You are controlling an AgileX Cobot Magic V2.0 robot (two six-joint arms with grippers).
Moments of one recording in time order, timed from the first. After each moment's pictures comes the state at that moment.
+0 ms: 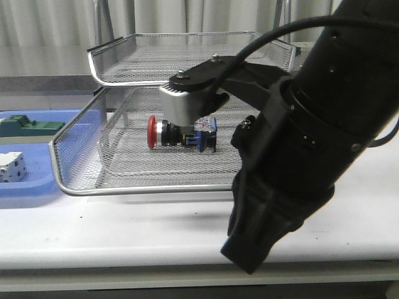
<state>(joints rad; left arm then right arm) -0.10 0.08 -0.29 -0.39 0.31 0.40 0.81 1.52 -0.79 0.06 0.40 -0.28</state>
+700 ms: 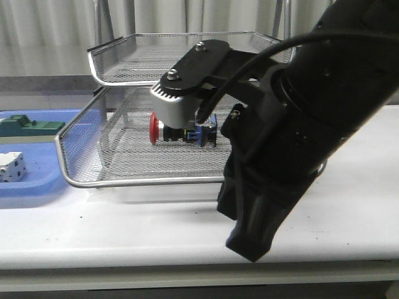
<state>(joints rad) -0.10 0.08 -0.29 -0.39 0.31 0.40 0.82 1.52 -0.79 -0.14 0.28 -0.28</state>
